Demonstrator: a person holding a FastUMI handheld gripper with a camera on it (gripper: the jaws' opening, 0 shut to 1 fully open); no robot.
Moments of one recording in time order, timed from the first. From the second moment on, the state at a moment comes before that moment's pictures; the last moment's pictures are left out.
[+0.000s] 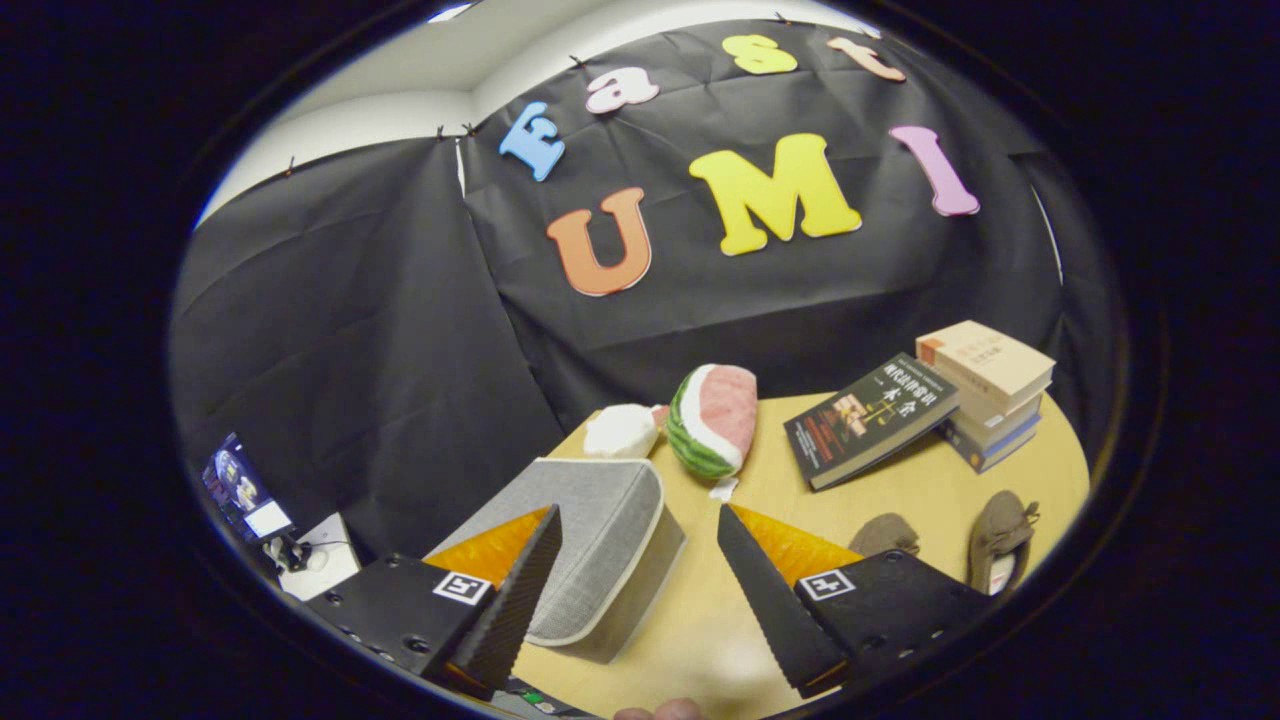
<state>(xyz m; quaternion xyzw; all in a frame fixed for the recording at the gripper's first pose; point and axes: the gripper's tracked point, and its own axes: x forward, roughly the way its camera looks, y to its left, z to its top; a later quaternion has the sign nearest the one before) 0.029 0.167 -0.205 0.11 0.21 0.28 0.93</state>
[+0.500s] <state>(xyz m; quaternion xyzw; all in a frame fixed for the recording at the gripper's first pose) 0.034 0.223 -0.287 0.18 0.30 0.34 0.87</state>
